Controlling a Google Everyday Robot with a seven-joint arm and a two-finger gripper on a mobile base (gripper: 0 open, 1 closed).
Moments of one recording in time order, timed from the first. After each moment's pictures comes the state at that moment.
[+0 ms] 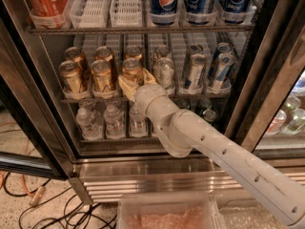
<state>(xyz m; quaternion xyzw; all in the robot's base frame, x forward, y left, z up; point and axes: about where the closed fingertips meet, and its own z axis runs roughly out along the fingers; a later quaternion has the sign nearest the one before) 0.678 0.041 0.845 -0.19 0.64 0.20 0.72</state>
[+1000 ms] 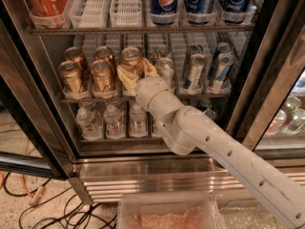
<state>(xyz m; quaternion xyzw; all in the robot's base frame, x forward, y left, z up) 0.665 0.035 0.891 -0.20 0.60 0.19 0.75</state>
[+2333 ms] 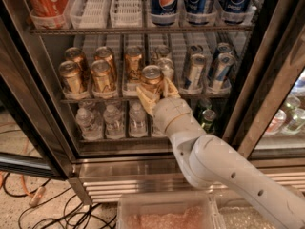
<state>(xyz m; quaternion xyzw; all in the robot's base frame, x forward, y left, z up) 0.603 -0.017 0.872 -0.16 0.63 0.15 0.74</state>
